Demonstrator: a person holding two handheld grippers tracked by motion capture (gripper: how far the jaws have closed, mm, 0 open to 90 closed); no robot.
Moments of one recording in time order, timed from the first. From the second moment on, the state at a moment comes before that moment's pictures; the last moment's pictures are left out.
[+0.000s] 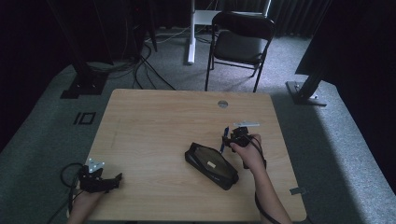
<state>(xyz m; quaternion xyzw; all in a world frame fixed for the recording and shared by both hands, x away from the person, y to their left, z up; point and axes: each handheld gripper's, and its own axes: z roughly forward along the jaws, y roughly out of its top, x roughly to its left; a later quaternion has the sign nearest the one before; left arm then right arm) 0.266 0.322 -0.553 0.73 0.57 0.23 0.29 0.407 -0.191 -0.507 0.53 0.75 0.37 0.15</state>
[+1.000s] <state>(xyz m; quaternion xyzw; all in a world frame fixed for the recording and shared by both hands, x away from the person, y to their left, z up) 0.266 0.322 -0.553 0.73 0.57 0.23 0.29 0.428 -0.179 -0.536 0.53 0.77 0.31 0.16</state>
